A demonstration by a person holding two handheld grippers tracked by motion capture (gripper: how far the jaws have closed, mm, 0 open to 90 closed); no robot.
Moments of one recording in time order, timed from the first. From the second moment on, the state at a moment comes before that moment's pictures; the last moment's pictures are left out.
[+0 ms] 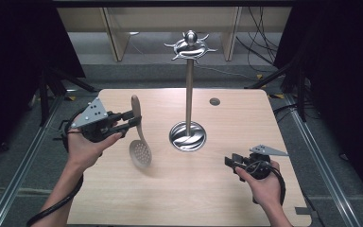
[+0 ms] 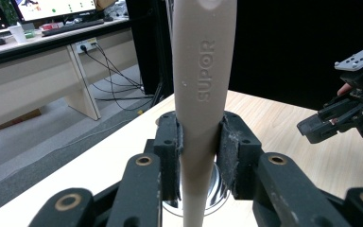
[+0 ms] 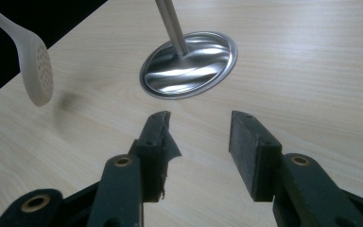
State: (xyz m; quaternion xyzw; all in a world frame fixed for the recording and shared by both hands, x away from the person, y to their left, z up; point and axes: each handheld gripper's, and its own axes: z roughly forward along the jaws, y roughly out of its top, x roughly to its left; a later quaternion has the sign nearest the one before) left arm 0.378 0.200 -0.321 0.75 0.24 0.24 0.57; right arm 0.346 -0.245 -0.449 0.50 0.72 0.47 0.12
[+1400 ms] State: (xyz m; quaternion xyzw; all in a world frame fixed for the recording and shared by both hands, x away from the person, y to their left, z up) left arm 0.386 0.171 -0.318 0.72 0.27 0.23 0.59; right arm 0.346 -0.246 -0.451 0.50 0.72 0.47 0.13
